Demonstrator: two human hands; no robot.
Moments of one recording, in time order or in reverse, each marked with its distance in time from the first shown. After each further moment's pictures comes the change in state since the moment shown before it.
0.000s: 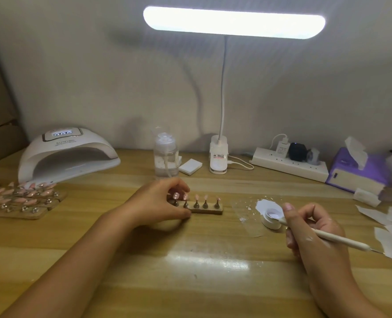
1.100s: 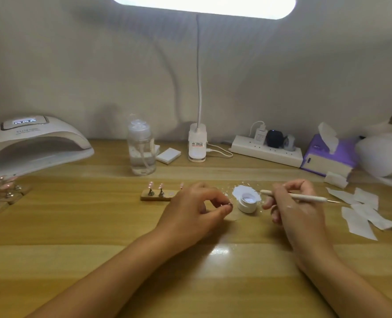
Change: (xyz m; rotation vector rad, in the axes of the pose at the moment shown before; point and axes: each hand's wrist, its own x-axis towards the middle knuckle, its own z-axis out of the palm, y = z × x) left_hand -0.019 0.075 0.083 -0.197 0.106 0.270; right_hand 0.021 -0.004 -0.014 -0.141 0.075 0.030
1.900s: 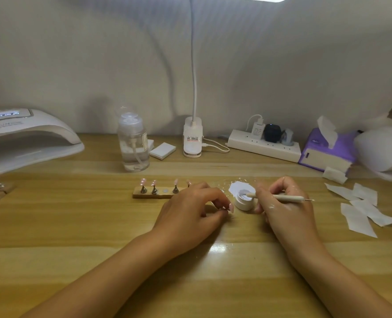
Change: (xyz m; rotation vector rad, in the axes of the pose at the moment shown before) left_hand 0.003 -0.007 0.011 0.124 -0.066 0.043; right_hand 0.003 0.010 0.006 -0.207 0.009 0.005
